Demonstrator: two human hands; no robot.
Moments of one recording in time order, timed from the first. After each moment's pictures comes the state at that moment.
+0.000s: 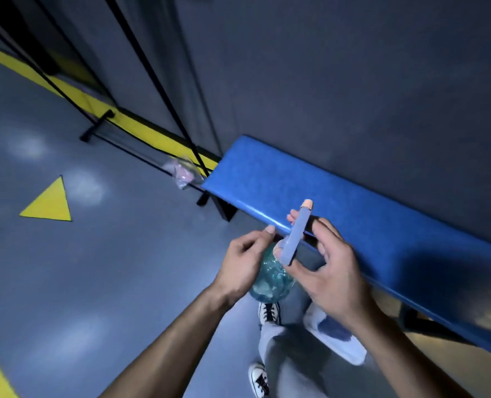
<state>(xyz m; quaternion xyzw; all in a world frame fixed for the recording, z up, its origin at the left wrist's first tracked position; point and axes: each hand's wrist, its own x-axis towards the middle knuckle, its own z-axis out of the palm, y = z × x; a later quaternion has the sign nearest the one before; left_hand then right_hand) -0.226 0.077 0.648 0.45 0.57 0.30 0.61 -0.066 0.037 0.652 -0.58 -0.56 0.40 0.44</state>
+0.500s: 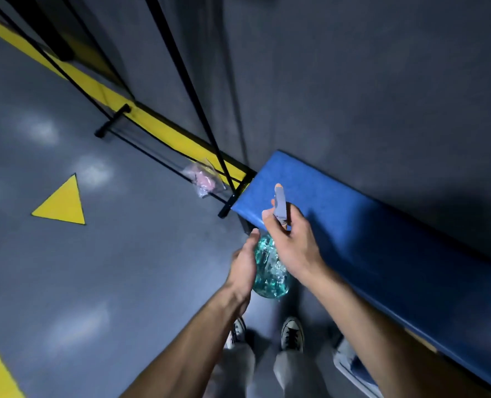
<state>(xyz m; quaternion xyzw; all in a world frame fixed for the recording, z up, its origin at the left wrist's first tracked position) -0.328 0.247 0.579 0.22 0.64 0.28 0.68 -0.216 0.269 0.594 -0.64 -0.44 0.49 0.40</state>
